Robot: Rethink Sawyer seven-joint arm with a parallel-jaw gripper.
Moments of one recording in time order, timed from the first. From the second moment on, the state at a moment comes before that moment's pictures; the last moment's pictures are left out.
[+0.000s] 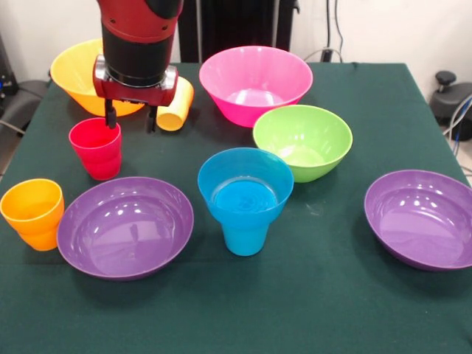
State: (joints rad) arm -0.62 -0.55 0.39 1.42 -0.73 0.99 1.82
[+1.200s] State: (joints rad) arm -0.66 -0.55 0.37 1.47 -0.81 0.87 1.82
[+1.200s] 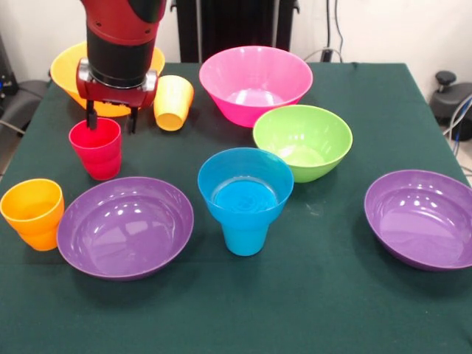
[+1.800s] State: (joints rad) arm -0.66 -0.52 0.35 1.51 -0.82 0.77 1.82
